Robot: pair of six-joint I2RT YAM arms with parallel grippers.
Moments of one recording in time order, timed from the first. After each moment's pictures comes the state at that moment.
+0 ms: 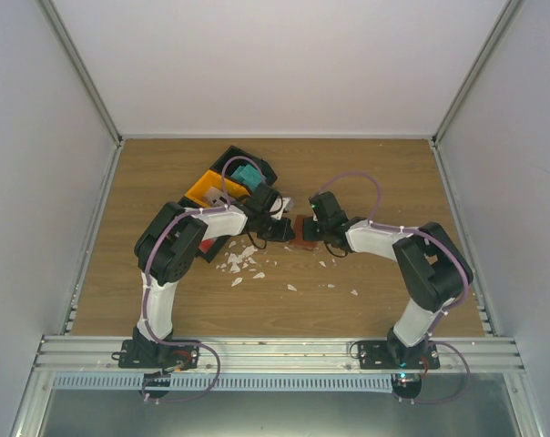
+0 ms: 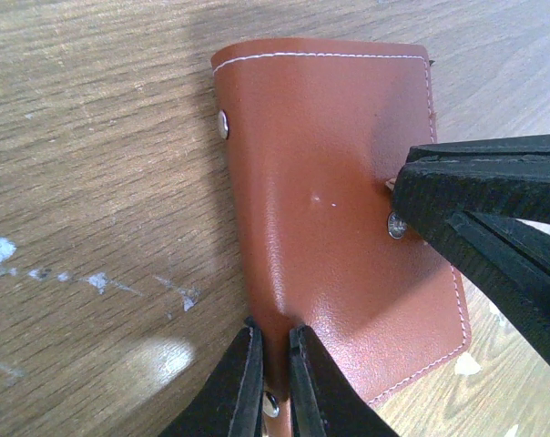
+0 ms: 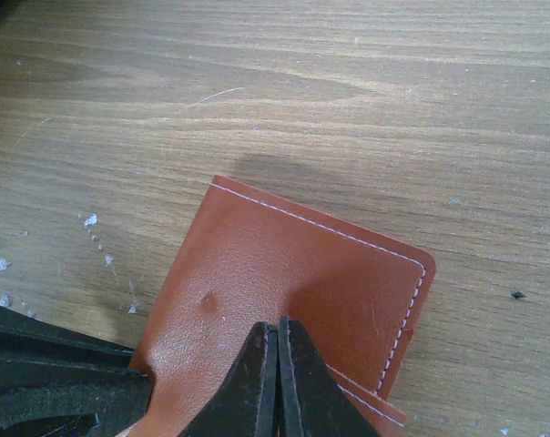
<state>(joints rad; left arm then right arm) -0.62 2.04 1.24 -0.19 0.44 -0.43 0.55 1.72 0.88 -0.06 0.05 0.42</state>
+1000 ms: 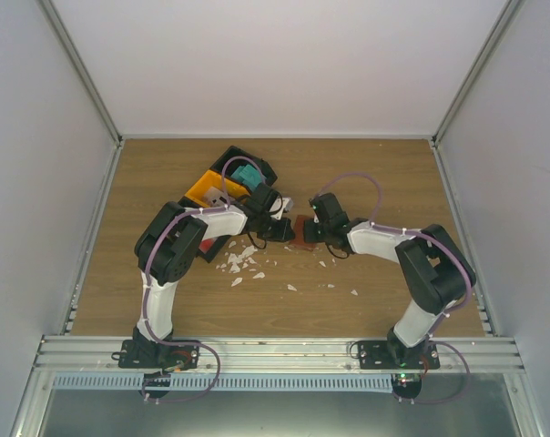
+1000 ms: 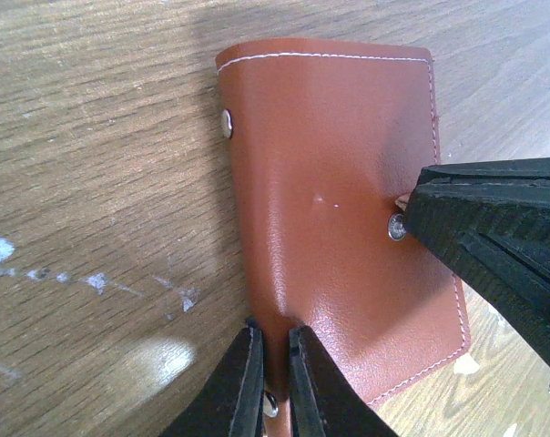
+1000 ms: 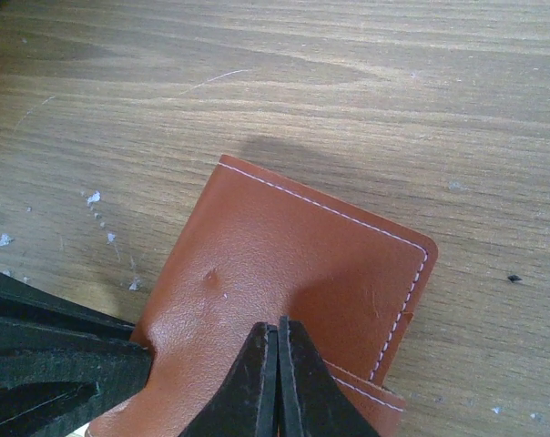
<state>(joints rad) -0.62 2.04 1.24 -0.19 0.44 -0.43 0.55 1.70 0.87 -0.07 0.04 0.40</state>
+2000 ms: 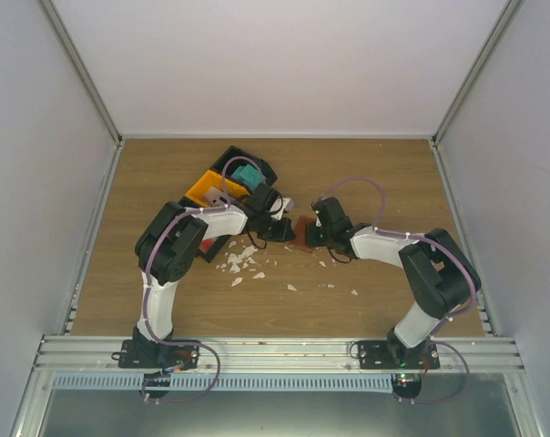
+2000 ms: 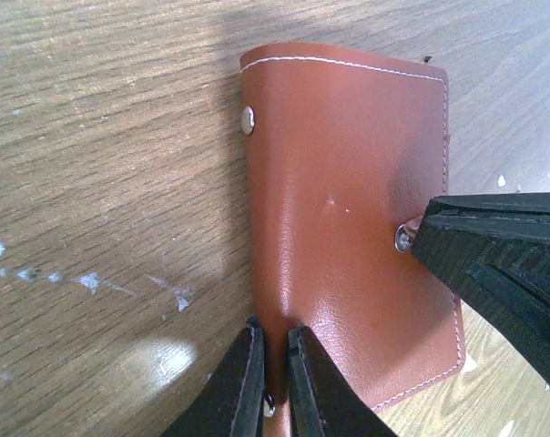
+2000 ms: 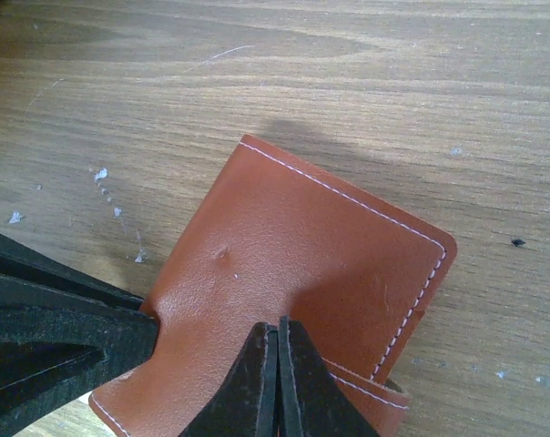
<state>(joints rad) -0.62 2.05 1.25 -0.20 0.45 -0.43 0.55 1.66 0.80 -0.03 0.02 0.42</state>
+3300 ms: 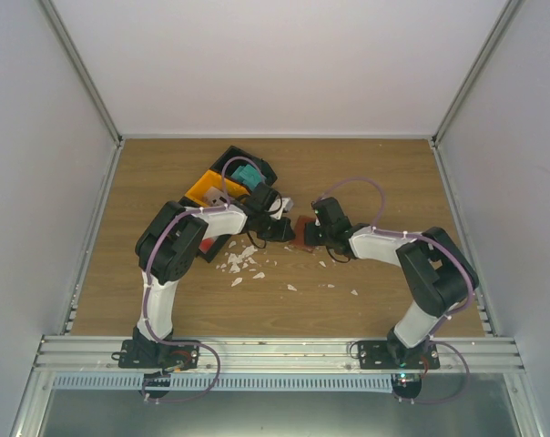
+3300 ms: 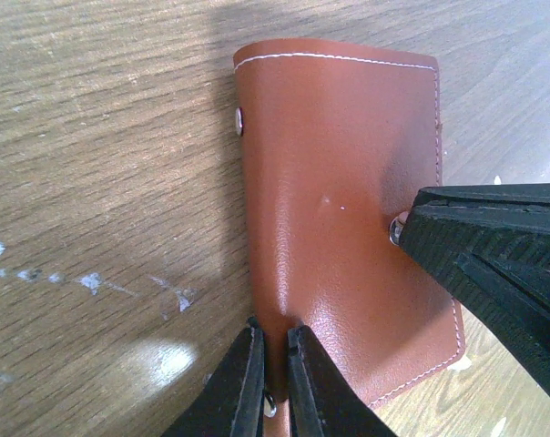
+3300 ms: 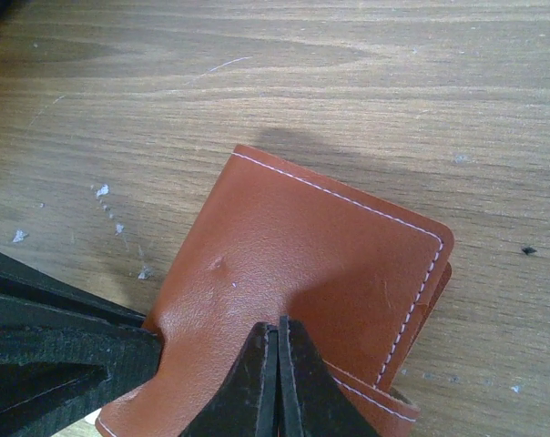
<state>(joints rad) -0.61 2.05 1.25 -0.20 0.48 -0.44 0.56 1.68 0.80 0.00 0.02 0.45</state>
